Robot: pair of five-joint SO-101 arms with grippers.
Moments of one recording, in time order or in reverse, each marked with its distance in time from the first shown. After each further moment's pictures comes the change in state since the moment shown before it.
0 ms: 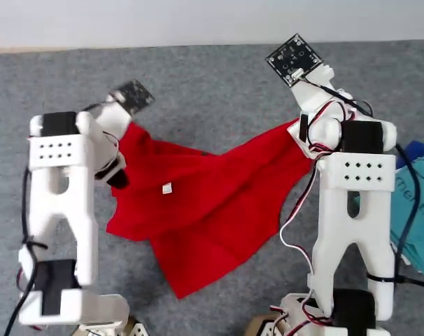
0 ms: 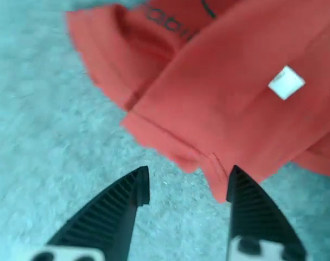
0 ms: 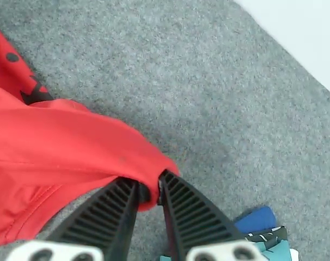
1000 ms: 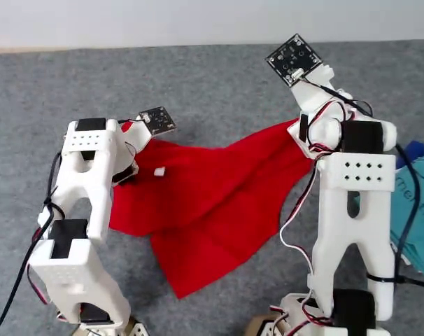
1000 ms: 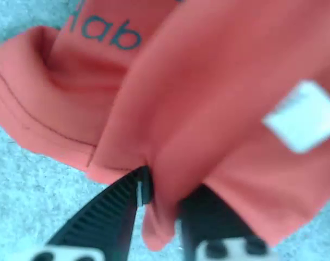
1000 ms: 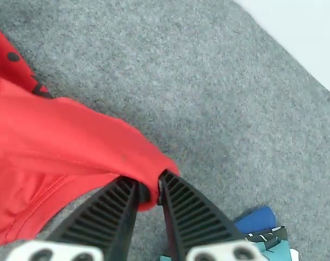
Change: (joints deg) left arm 2.2 18.9 0.4 -14.4 -8.3; right arm 0.0 0.0 0.0 0.0 0.0
